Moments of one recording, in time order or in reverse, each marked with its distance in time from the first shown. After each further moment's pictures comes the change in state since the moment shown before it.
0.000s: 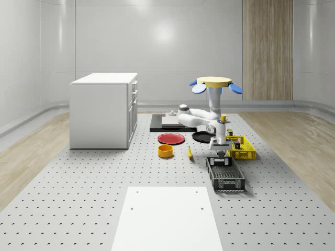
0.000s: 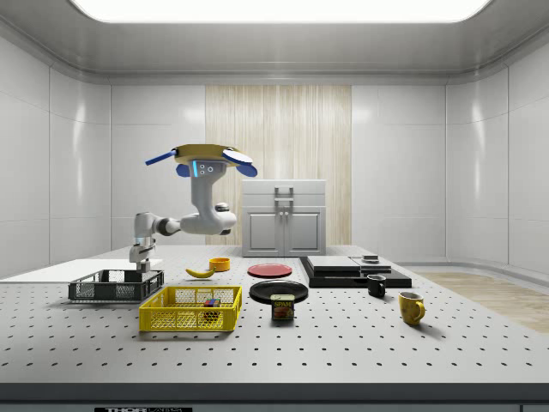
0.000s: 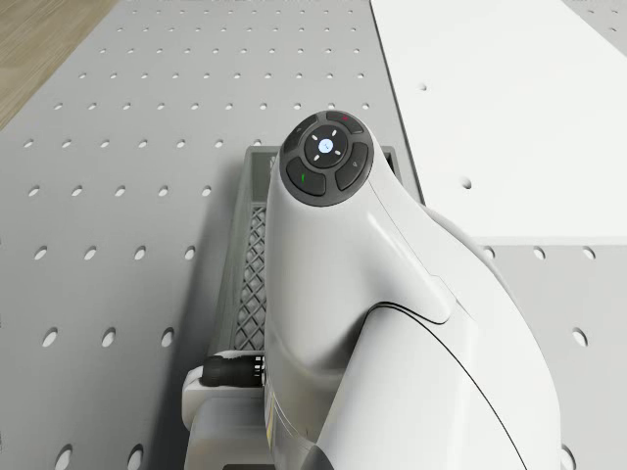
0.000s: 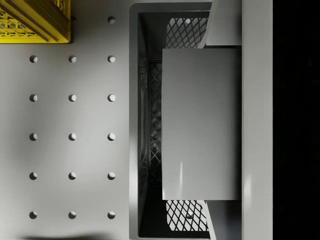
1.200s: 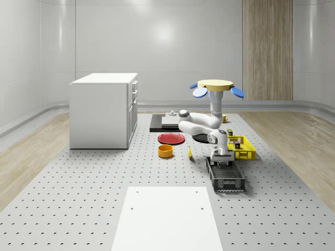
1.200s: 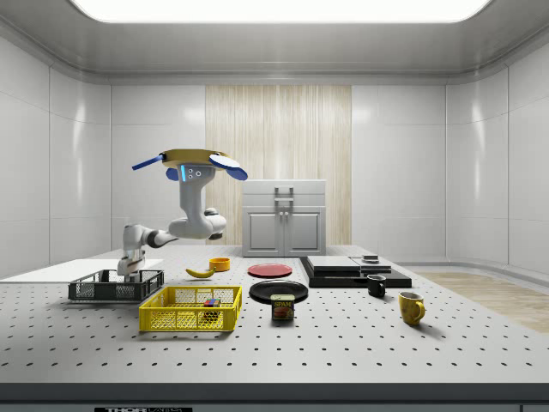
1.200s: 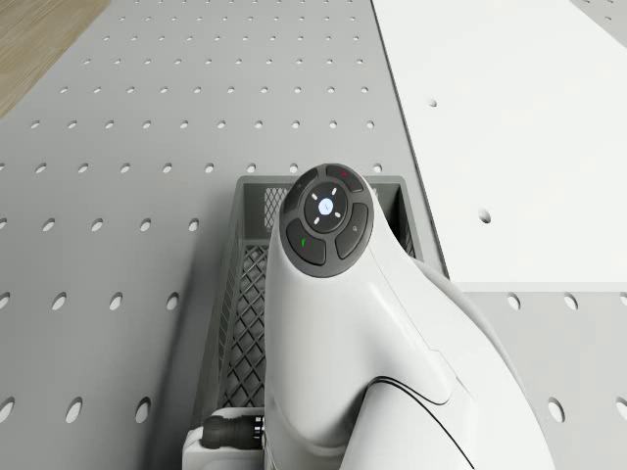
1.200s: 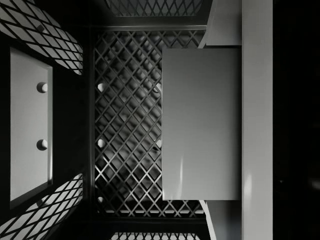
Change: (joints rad) arm -0.022 0.001 -0.173 0.021 -0.164 0.053 0.007
